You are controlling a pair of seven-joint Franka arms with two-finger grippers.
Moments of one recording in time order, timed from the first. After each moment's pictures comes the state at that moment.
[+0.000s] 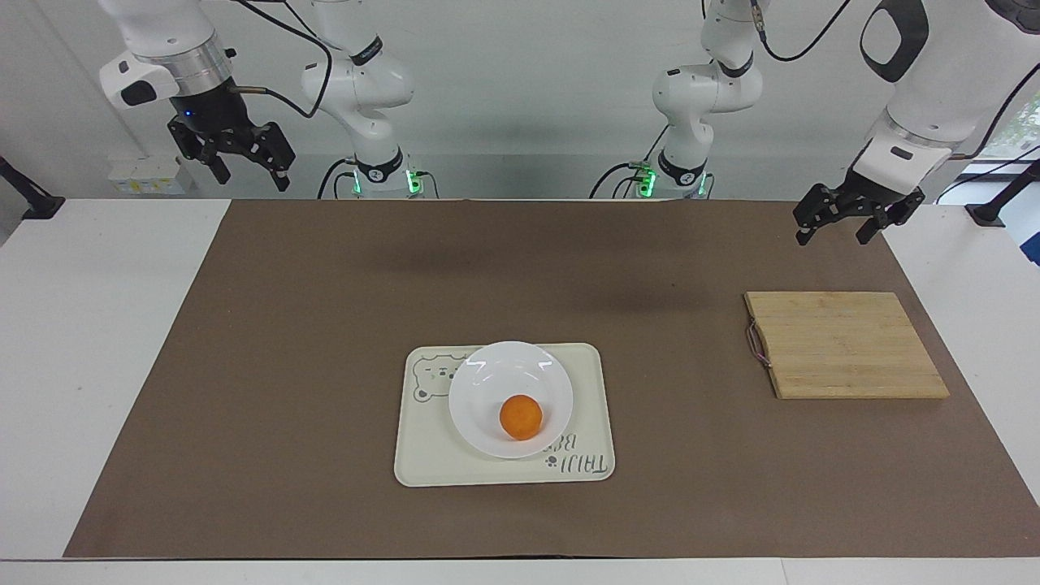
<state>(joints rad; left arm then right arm) 0.05 0.05 -0.09 -1.52 0.00 1.57 0.00 0.07 -0.11 -0.12 -1.62 0.00 1.51 0.15</state>
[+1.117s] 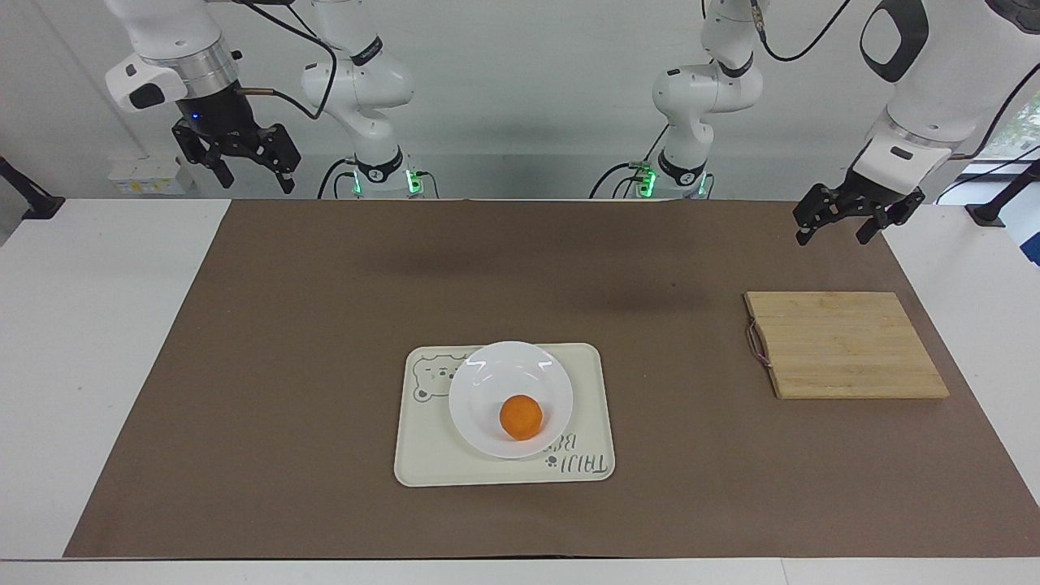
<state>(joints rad) 0.05 0.05 -0.09 -1.52 0.00 1.57 0.00 0.08 -0.11 -0.11 -1.61 0.00 1.52 0.12</state>
